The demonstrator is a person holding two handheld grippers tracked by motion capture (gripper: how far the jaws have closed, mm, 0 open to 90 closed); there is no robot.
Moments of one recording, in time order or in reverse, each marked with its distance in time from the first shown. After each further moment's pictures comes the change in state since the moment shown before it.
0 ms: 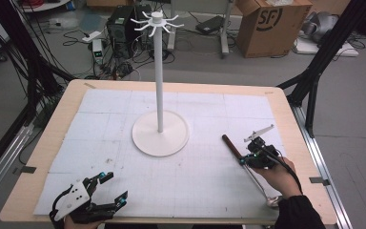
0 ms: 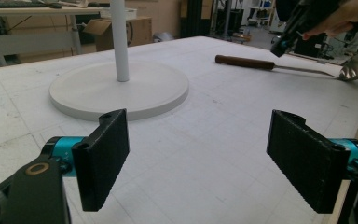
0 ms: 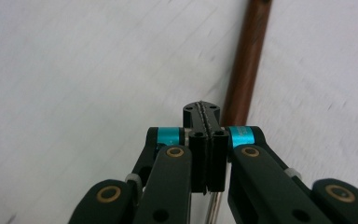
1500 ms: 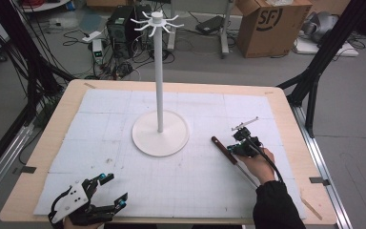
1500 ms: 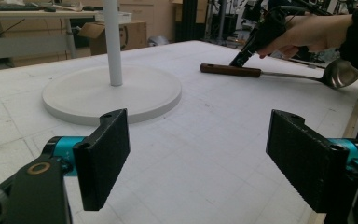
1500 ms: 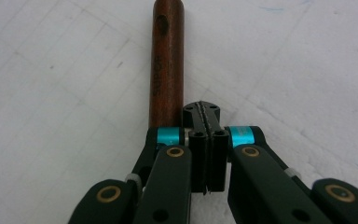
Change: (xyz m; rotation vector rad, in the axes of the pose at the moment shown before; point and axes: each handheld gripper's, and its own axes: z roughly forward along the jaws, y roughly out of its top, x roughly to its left) left arm -0.003 0.002 -0.002 -0.011 -0.023 -0.001; right arm -0.014 0.029 0.056 -0.041 -0.029 0.089
